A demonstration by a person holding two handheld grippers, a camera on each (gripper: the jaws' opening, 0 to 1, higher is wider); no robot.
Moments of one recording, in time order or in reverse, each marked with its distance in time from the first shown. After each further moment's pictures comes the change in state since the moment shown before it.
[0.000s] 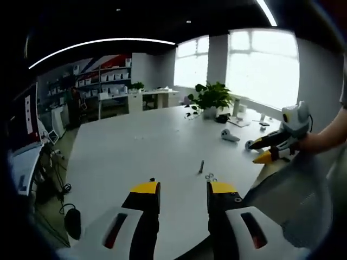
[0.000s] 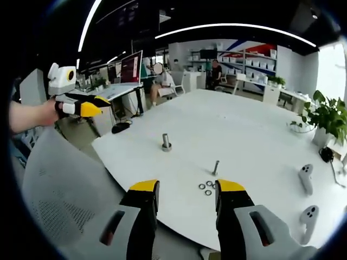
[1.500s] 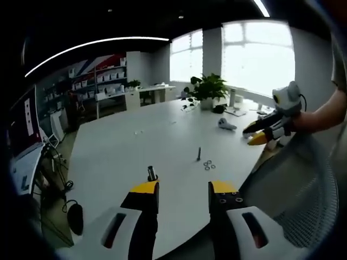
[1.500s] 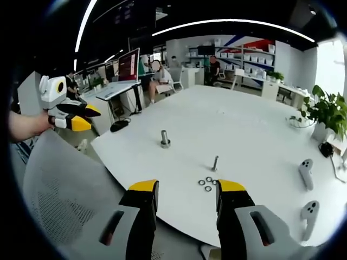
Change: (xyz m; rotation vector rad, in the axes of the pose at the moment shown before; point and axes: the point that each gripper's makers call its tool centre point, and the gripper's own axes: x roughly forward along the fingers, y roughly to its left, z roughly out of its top) left arm -0.008 -0.012 -0.031 0.075 0.062 -0.007; right arm -0.001 -0.004 -0.005 0.020 0.029 -0.021
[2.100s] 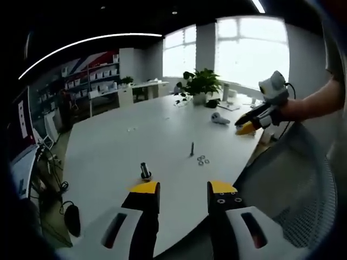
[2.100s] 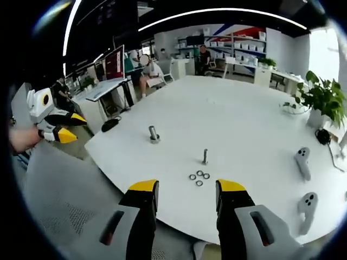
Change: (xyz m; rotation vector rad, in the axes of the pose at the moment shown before) left arm 0.004 -0.012 -0.006 0.031 0.032 -0.059; right arm 0.017 -0.029 0.000 0.052 0.098 -0.034
